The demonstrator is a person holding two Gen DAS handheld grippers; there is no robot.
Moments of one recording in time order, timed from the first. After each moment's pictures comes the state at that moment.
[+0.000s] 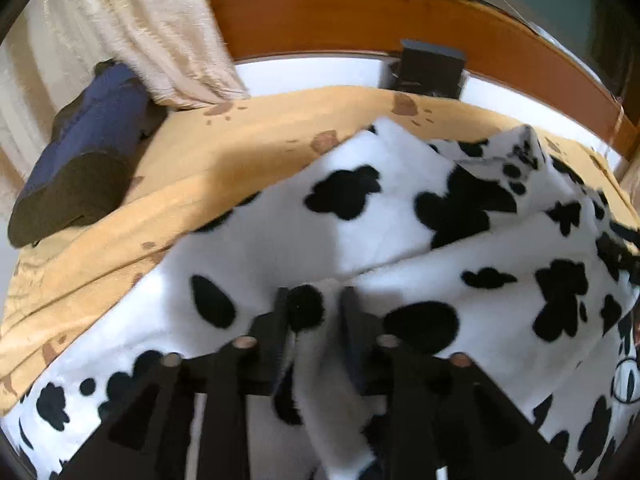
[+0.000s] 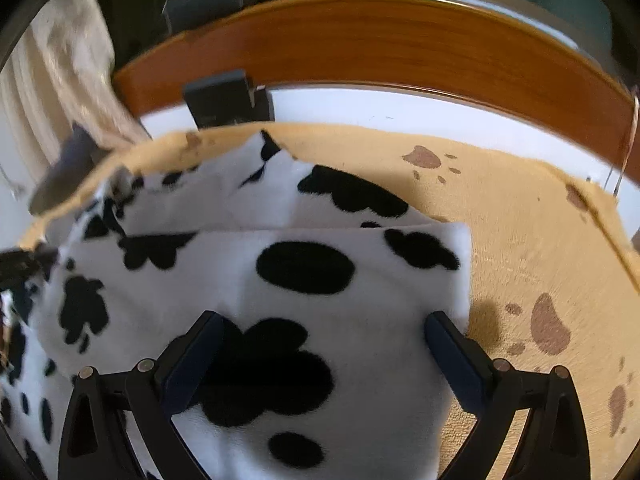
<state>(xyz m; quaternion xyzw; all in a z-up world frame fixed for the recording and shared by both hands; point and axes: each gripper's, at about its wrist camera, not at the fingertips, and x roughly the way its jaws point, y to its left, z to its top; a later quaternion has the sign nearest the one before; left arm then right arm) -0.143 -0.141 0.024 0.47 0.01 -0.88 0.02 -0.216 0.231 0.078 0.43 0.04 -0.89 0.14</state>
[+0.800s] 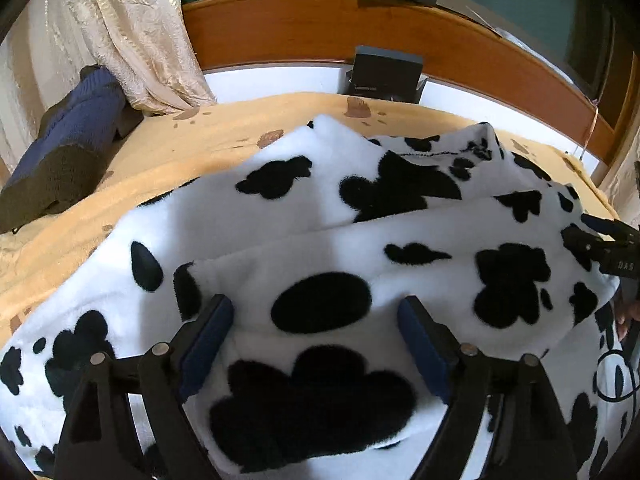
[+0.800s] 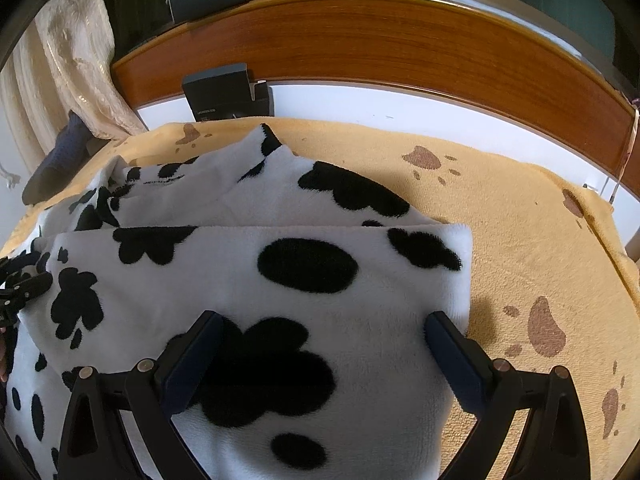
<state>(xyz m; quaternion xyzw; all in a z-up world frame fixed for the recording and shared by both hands) -0.122 -0.090 0.012 0.44 0.01 -0.90 -0.02 -0.215 0.227 0.077 0.43 0.06 -0.89 0.14</state>
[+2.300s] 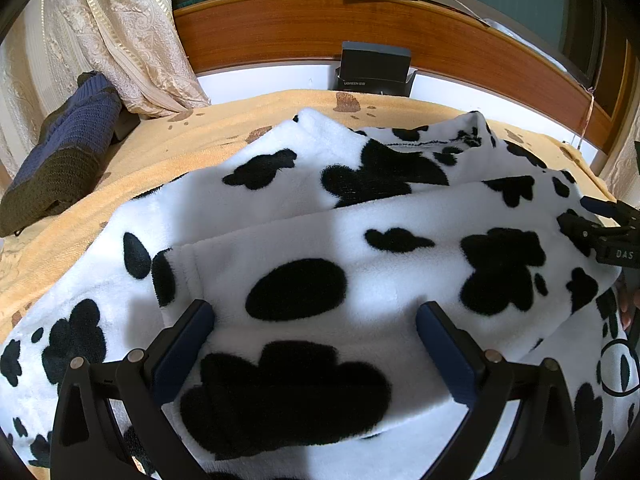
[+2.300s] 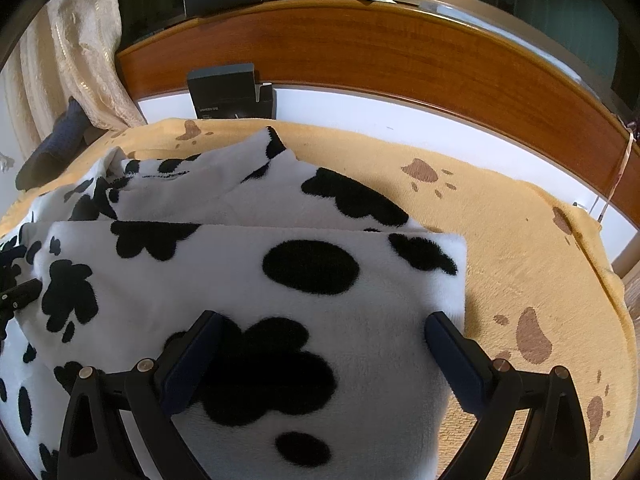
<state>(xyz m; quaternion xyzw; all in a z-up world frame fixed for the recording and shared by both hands) -0.112 -0.079 0.008 0.43 0.00 -0.90 -0.02 -0.209 0.219 0.079 0.42 0.09 -0.90 0.13</state>
